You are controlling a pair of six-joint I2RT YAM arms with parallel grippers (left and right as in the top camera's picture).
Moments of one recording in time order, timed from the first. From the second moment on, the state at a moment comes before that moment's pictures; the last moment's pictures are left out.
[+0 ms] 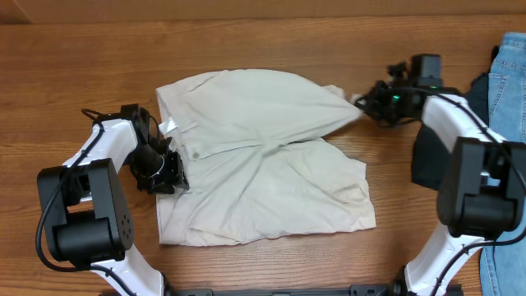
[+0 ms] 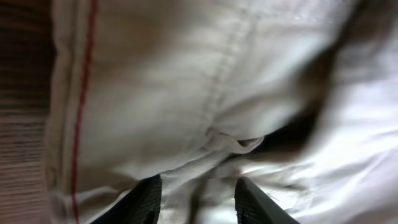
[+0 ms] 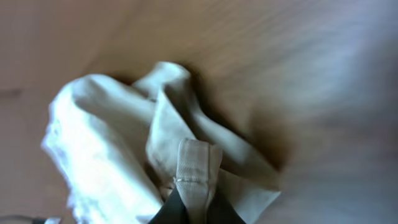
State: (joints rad) left arm 0.14 1.90 1.13 -1.05 0.28 -0.02; right arm -0.14 2.01 1.33 -0.48 -0.60 0.44
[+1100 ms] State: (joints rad) left arm 0.14 1.90 1.13 -1.06 0.28 -0.02; right arm -0.06 2.13 1.40 -0.08 -0.71 0.39
